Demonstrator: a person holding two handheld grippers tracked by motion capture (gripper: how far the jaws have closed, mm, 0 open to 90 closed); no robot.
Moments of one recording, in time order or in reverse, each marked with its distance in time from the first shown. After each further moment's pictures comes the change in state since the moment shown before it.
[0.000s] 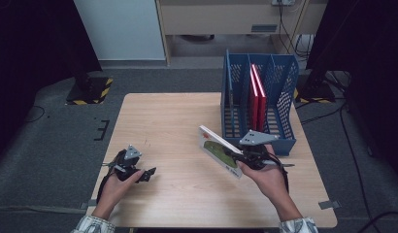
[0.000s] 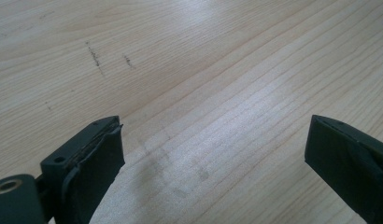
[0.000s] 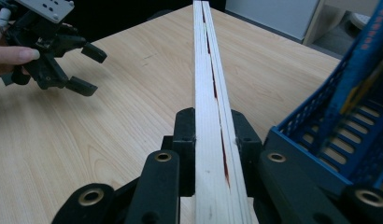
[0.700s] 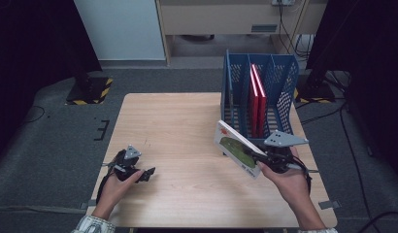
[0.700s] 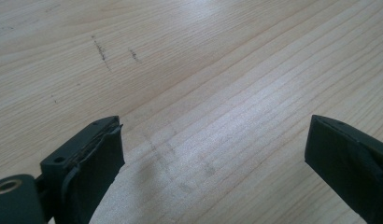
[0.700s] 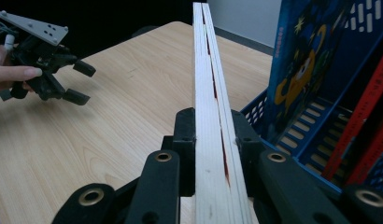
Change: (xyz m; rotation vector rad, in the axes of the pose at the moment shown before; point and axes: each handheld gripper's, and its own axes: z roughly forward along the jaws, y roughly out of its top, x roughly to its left) left arm 0.001 -0.001 0.001 0.011 0.014 -0.008; right arm -0.012 -0.001 -0.057 -0.056 -0.064 0.033
